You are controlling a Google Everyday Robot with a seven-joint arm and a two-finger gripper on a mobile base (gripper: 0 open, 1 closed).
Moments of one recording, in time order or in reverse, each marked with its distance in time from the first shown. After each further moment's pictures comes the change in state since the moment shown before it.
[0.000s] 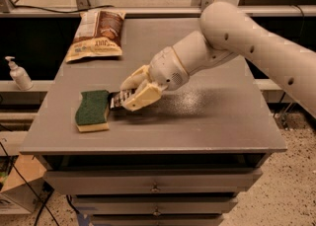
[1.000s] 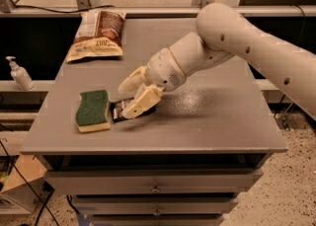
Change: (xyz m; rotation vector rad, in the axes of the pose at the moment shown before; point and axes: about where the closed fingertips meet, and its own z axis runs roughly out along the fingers) arm -0.001 0.002 0.007 -0.014 0.004 -0.003
